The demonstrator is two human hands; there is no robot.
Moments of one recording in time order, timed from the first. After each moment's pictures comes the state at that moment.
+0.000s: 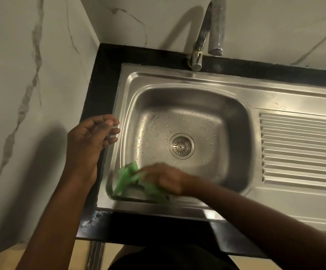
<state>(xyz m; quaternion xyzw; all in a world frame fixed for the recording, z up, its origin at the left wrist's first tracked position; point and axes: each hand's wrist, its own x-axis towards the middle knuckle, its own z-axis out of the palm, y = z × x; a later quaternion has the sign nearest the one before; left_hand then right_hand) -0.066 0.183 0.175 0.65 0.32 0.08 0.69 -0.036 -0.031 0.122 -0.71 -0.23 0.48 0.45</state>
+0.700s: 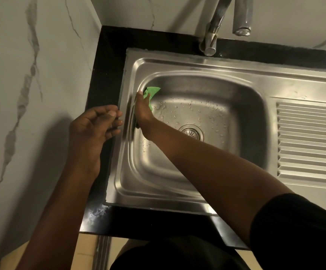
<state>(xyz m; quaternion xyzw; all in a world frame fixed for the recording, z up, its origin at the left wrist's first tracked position) -0.063 0.200 0.165 0.65 0.32 0.06 0.69 0.062 0.119 0.078 -0.63 0.17 0.40 0.64</state>
